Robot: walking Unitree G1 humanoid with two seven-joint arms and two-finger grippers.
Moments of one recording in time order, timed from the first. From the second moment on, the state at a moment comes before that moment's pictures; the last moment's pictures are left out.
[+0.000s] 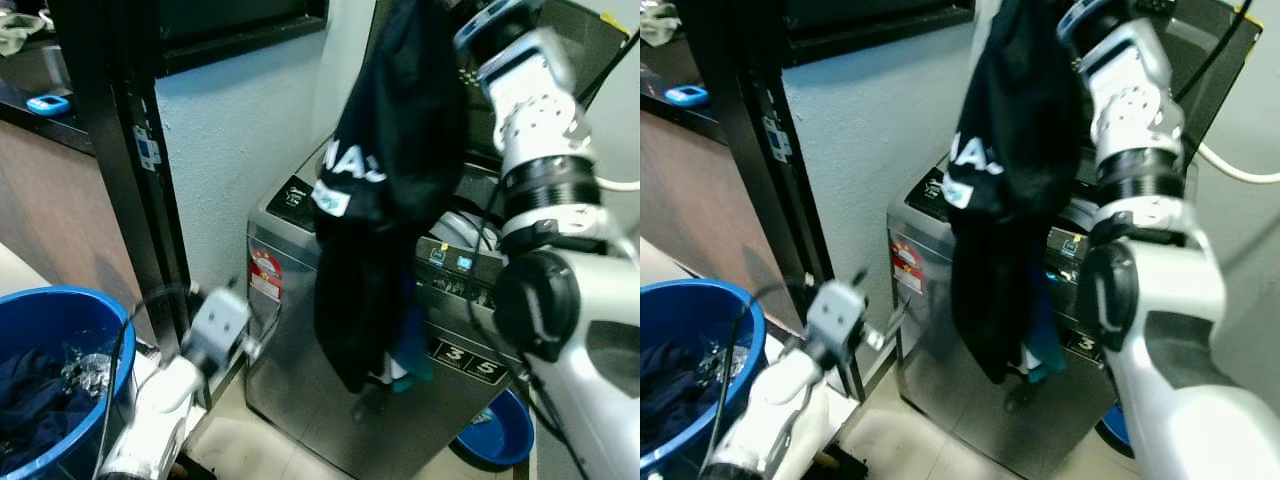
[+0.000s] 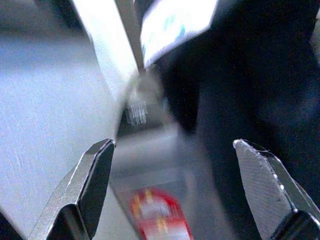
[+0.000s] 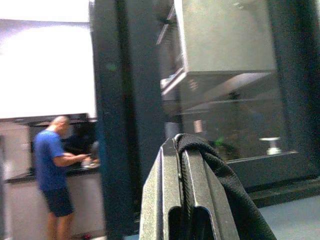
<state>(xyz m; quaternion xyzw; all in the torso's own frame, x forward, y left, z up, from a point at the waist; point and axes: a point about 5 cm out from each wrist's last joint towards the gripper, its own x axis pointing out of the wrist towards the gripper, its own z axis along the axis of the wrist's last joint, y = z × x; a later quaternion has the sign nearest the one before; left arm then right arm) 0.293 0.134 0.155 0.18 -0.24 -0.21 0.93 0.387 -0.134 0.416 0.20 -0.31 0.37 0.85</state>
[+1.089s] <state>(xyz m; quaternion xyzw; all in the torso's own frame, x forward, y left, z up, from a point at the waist) 0.301 0.138 0.174 0.20 -0.24 -0.14 0.94 0.339 -0.114 0.424 0.22 -0.35 0.54 0.73</state>
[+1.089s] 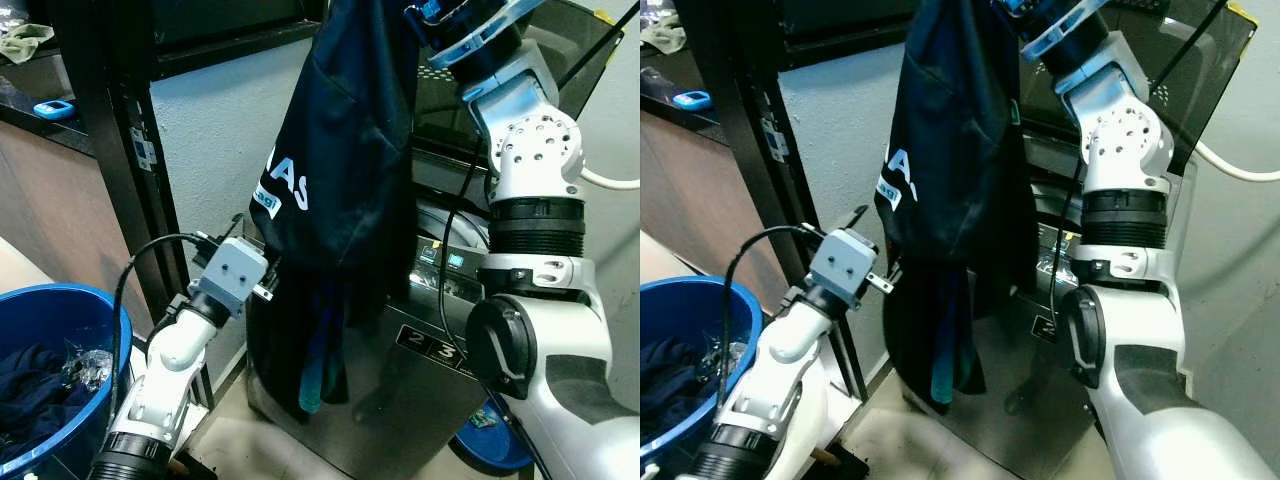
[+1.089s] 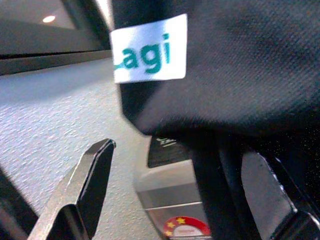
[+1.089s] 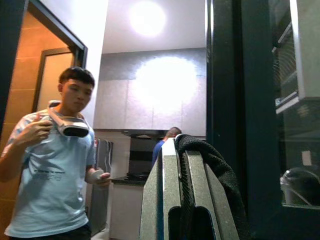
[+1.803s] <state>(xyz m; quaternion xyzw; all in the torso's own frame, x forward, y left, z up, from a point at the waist) 0.323 0.143 0.186 0.08 -0.24 -0.15 0.95 0.326 -0.113 0.425 0.23 -0.35 0.56 0.72</state>
